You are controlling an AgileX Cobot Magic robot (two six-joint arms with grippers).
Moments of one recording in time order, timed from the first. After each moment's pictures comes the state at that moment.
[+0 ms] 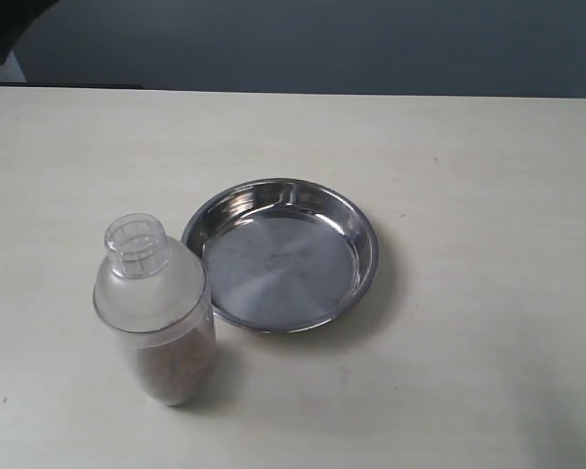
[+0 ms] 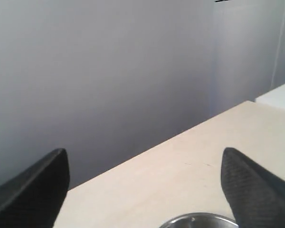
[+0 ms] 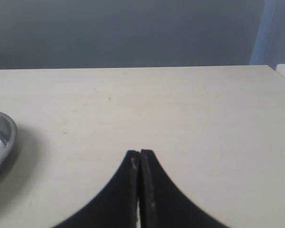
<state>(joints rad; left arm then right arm) -0.01 0.86 -0.75 -1.54 0.46 1.63 -0.02 0.00 0.00 0.07 0.32 -0.03</state>
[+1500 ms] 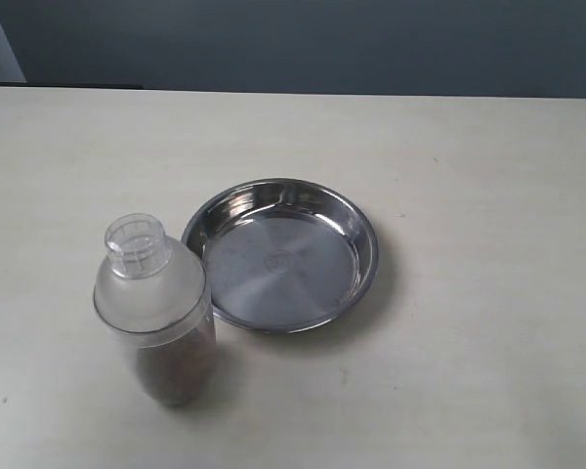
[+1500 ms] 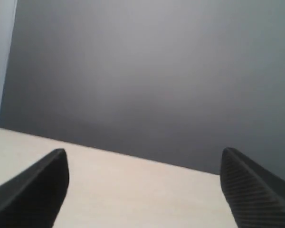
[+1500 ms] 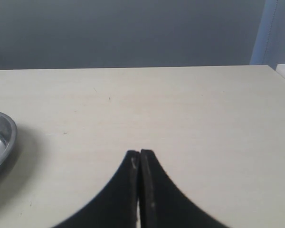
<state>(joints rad) -0.07 0.77 -0.01 -0.16 -0.79 -0.19 -0.02 0.00 0.00 0.07 0.32 -0.03</state>
